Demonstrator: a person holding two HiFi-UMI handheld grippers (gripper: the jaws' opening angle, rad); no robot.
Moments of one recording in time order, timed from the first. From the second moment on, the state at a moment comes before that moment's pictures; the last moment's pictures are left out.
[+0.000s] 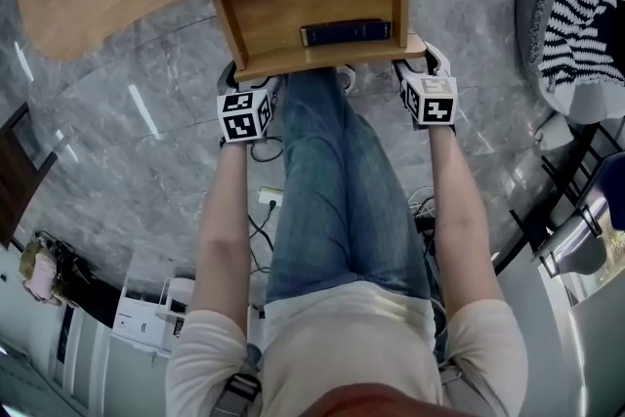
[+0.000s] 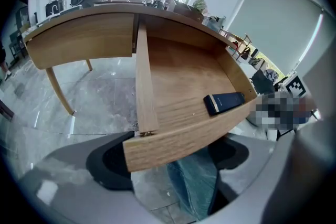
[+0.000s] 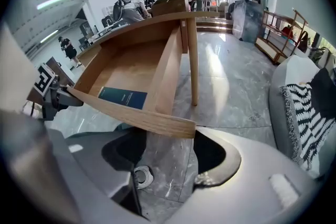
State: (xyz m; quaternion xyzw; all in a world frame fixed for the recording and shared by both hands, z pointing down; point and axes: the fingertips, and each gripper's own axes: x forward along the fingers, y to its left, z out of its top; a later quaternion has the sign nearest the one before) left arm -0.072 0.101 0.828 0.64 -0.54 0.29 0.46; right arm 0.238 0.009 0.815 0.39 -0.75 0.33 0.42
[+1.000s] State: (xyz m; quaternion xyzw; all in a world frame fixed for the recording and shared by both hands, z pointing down) left arm -0.073 0.112 0.807 0.62 -0.55 0.30 0.47; right arm 0.246 0.017 0.795 0.40 -0.72 0.32 0.46
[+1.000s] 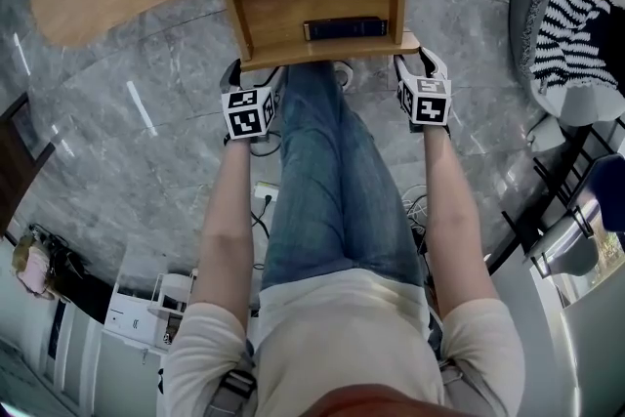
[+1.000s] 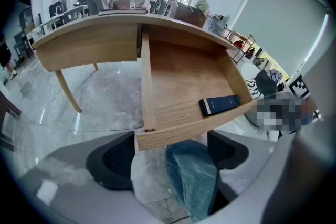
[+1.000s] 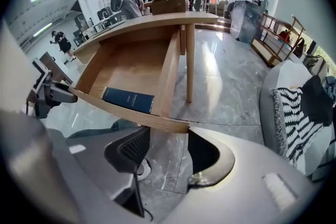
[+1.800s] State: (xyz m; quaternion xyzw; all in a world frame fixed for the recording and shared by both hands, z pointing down) left arm -0.070 0.082 0.632 0.60 -0.63 0.23 0.43; right arm 0.189 0.011 0.608 0.42 -0.78 0.28 0.38
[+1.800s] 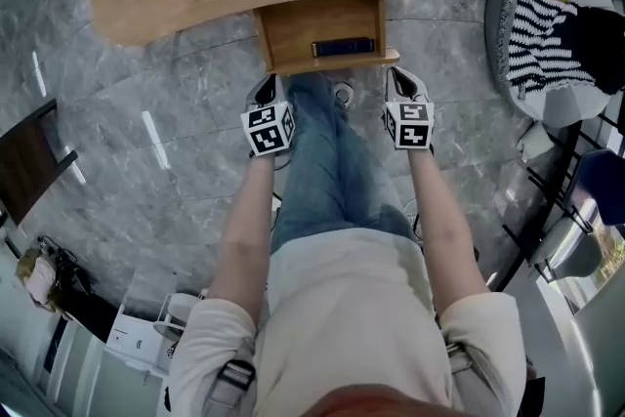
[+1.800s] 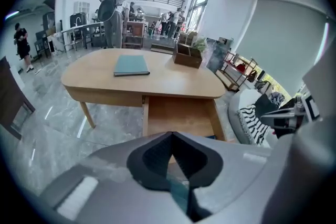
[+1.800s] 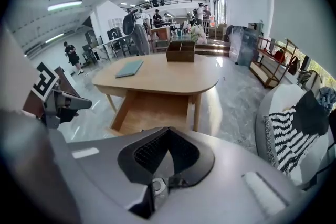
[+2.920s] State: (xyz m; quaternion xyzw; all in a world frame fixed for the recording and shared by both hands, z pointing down) left arm 0.000 0.058 0.346 0.73 -0.59 0.17 0.29; right arm 0.136 0.046 0.325 0.37 -0.88 0.22 0.18
